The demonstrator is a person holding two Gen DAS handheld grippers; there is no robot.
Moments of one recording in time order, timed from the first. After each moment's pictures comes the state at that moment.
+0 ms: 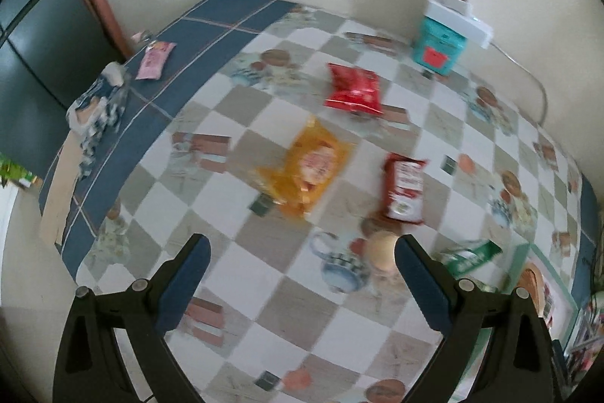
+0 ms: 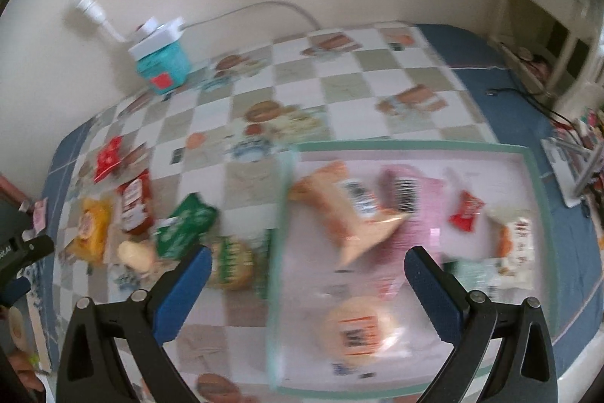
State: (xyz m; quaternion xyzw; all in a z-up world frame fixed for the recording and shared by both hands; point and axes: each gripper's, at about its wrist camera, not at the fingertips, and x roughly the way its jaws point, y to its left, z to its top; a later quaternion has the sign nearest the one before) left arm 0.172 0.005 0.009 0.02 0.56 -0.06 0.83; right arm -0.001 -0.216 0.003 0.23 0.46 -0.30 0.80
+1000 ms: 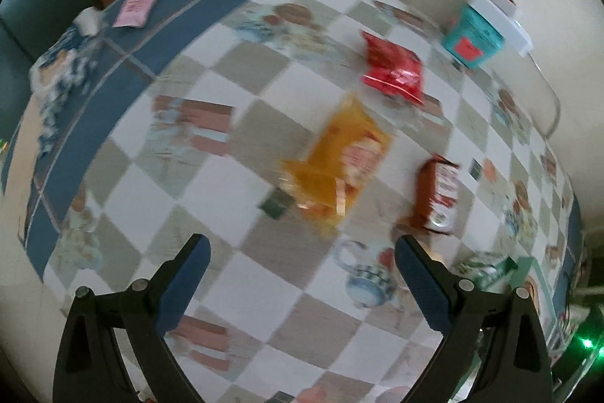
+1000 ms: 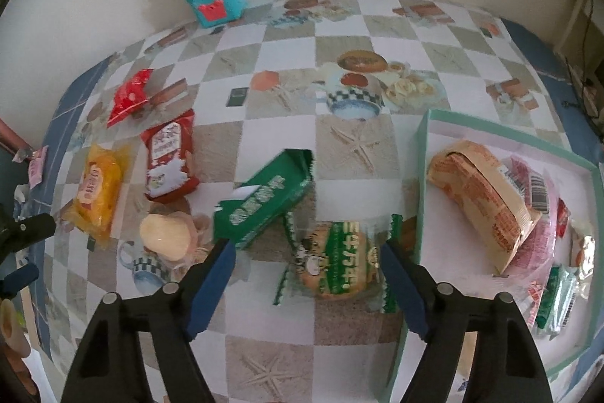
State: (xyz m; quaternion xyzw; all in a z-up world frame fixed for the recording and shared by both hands) left arm 0.218 0.032 -0.040 -0.03 0.62 -0.09 0.78; right arm 0.072 -0.175 -0.053 0.21 0.53 -0.26 0.78
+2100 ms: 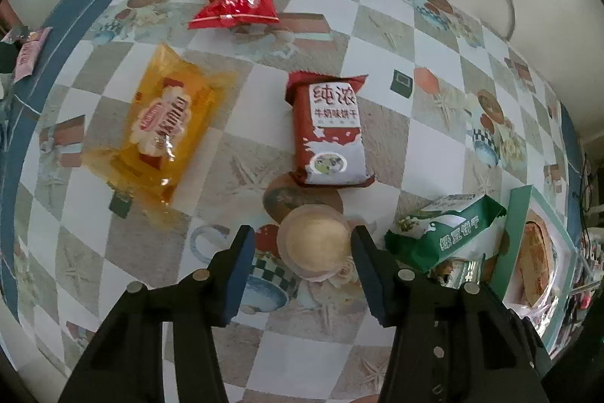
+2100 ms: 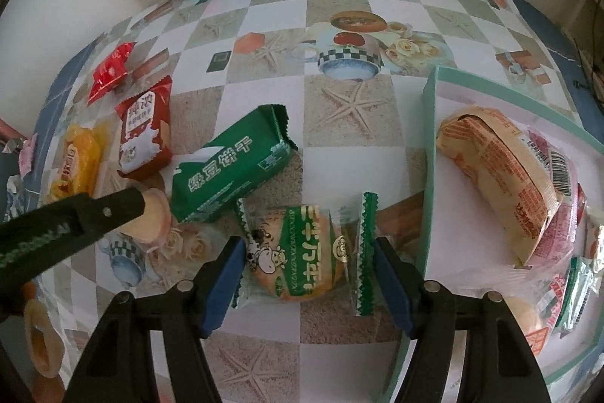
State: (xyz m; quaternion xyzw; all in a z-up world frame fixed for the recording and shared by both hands) left arm 0.195 -0.074 -0.082 0.06 0.64 -0.20 0.74; right arm 0.073 -0.176 -0.079 0.21 0.56 -0.25 0.76
